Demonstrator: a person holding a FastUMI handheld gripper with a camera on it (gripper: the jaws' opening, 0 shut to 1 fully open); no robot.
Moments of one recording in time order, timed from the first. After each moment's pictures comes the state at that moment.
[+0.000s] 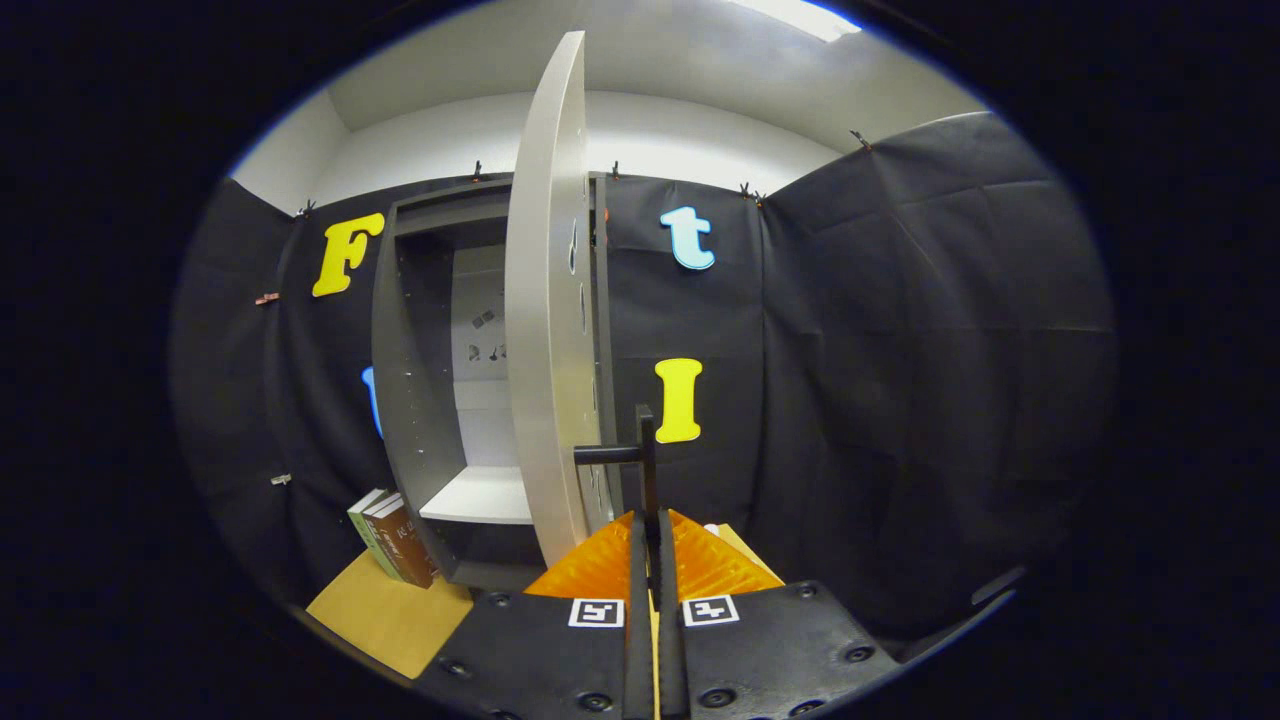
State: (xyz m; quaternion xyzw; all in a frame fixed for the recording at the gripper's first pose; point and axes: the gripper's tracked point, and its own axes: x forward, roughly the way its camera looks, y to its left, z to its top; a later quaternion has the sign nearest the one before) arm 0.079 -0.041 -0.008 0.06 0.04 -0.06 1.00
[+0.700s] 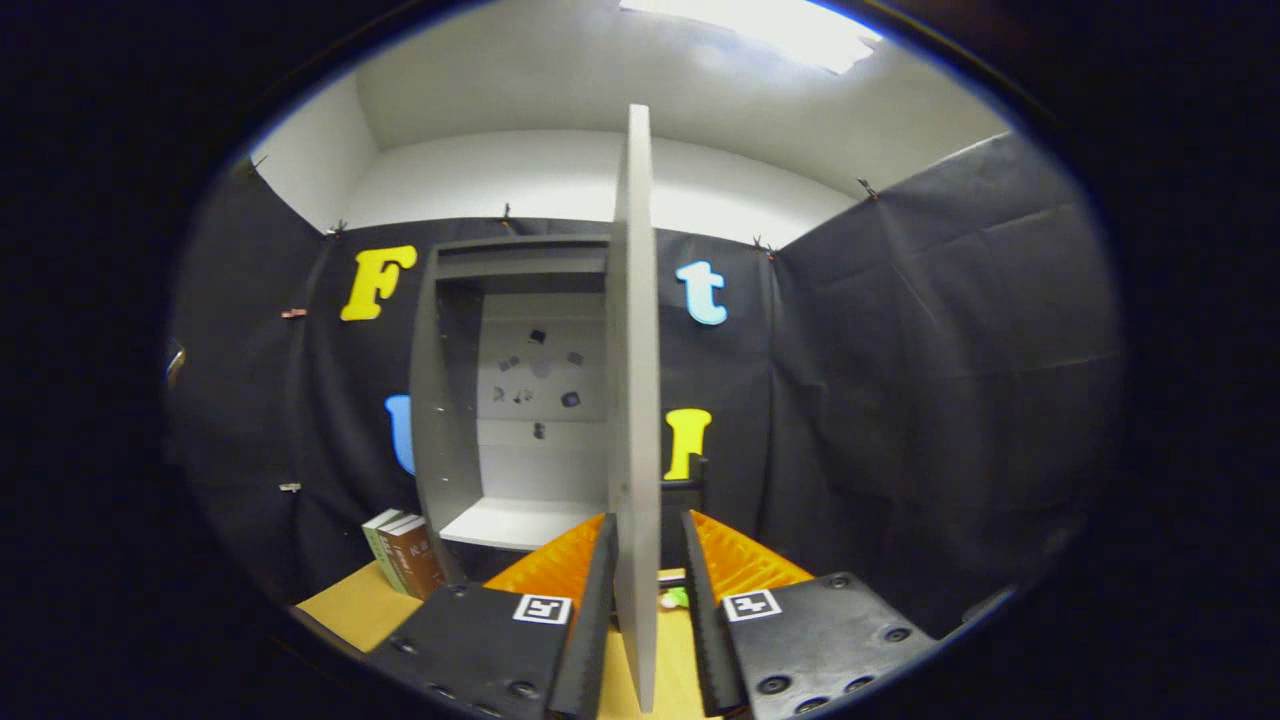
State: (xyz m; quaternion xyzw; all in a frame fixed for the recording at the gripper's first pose) arm 0.086 -0.019 0.022 0.03 -0.04 -0.01 1.00
